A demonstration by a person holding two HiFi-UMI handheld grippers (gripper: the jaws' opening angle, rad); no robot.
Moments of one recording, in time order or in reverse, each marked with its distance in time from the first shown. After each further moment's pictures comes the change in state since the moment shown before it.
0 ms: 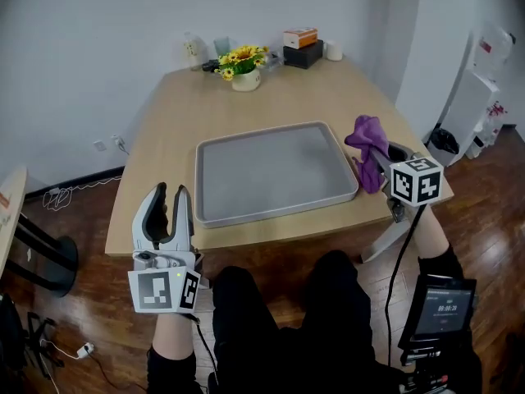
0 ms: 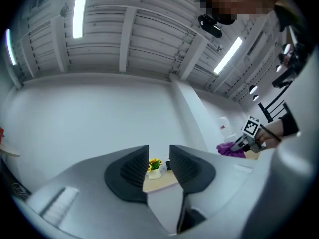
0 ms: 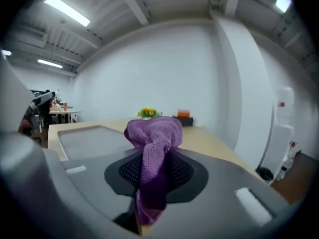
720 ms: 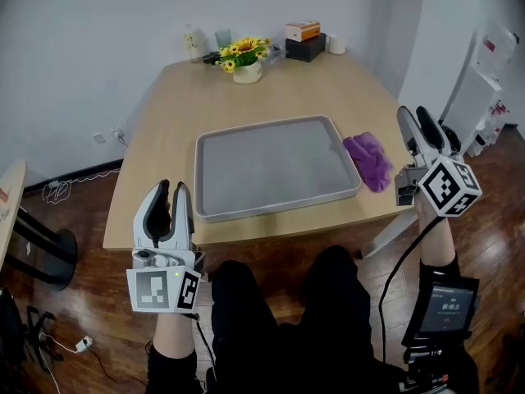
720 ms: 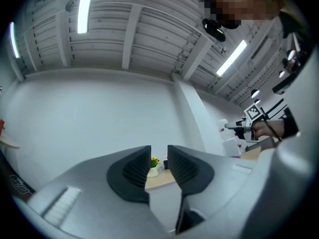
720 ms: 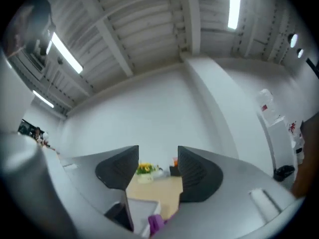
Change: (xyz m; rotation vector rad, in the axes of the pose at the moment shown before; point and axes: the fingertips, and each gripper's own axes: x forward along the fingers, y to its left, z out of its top) left arm -0.005 -0.006 0.002 -0.055 0.013 -0.001; right arm -0.094 -0.010 0.122 0.220 -0.580 -0.062
